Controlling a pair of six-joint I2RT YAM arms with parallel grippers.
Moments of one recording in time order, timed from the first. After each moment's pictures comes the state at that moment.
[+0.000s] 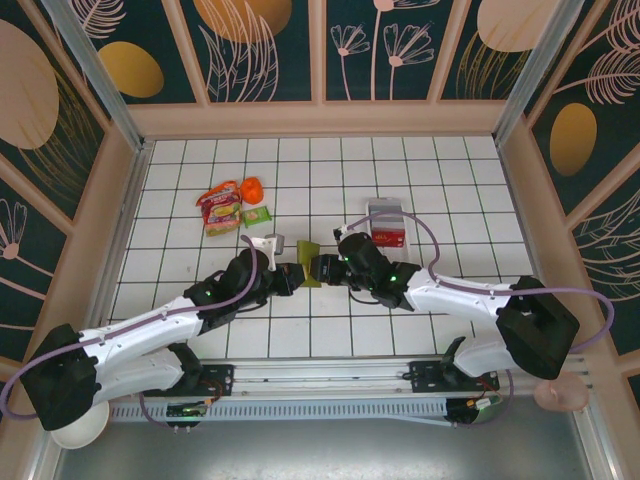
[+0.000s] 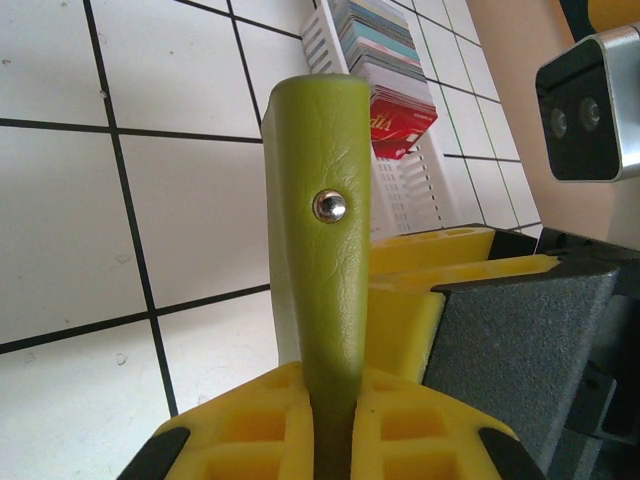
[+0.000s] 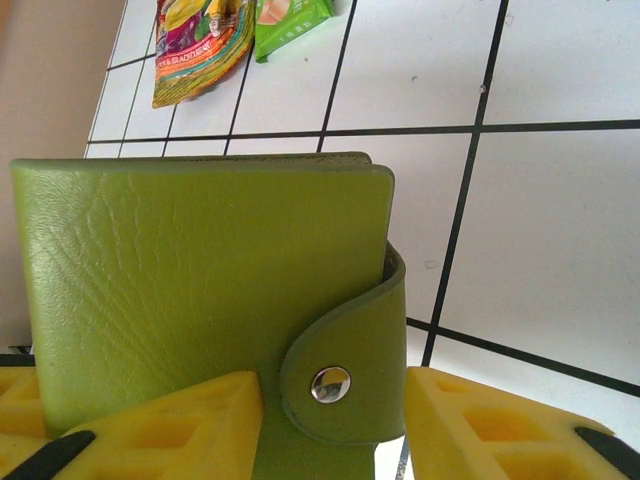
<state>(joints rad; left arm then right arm) -0.87 1.06 0.51 0.03 0.04 -0.88 0.95 1.35 0.69 0.04 -0.02 0.84</state>
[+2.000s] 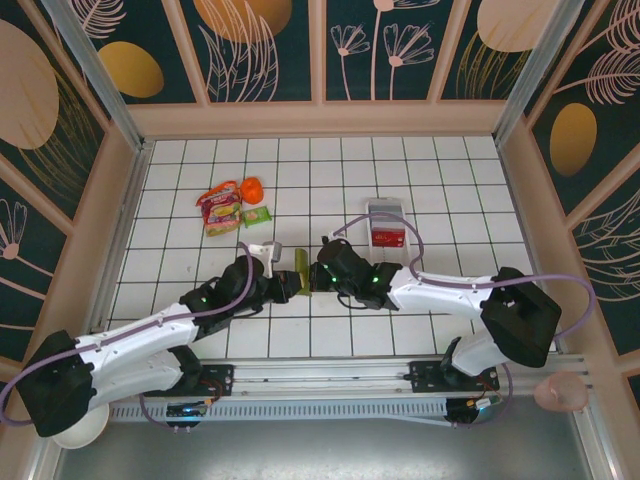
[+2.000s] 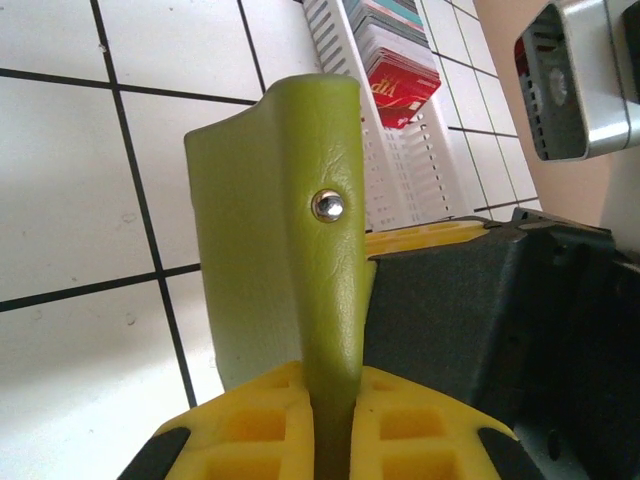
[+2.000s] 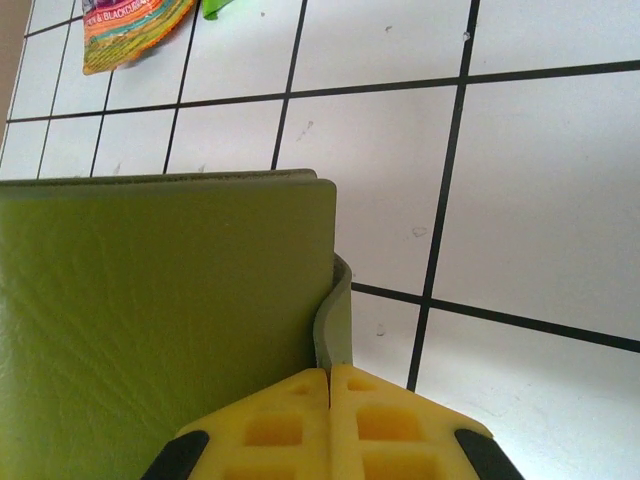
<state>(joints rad) -0.87 1.00 0.43 0.05 0.08 -0.88 1.04 1.45 0.79 -0.09 0.12 0.90</state>
